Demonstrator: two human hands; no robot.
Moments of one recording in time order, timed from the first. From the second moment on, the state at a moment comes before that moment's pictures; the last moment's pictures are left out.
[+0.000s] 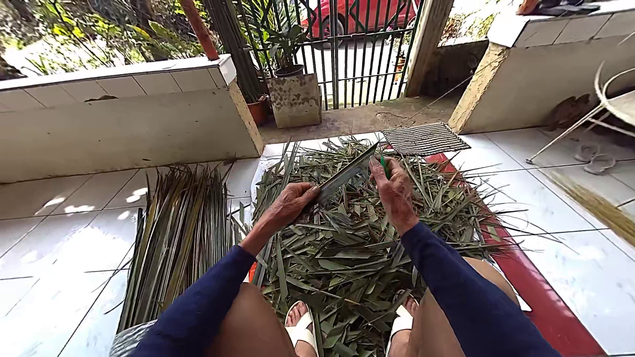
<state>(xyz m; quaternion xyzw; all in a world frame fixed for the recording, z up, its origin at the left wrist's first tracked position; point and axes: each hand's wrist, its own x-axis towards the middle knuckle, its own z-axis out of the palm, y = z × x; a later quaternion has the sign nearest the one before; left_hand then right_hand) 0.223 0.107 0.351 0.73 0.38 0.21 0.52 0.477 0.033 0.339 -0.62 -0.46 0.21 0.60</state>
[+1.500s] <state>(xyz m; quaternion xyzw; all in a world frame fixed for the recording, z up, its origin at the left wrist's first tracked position) 0.224 0.092 0.375 0.67 0.38 0.22 0.60 0.437 0.032 0.322 -0.68 -0.55 0.08 0.48</state>
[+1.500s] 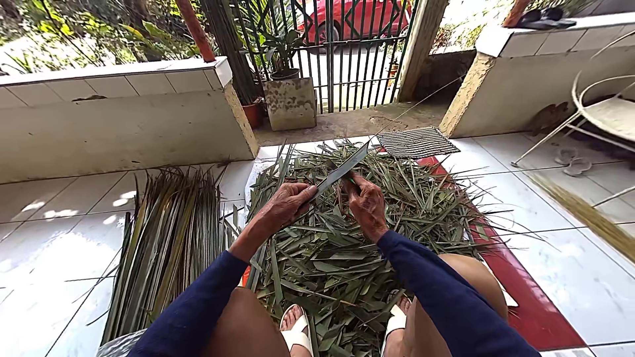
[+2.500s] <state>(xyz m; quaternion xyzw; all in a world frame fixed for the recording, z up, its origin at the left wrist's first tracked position) 0.226 0.101 0.370 0.57 0.32 0.15 0.74 0.432 0.023 0.320 -0.56 -0.57 0.28 0.53</state>
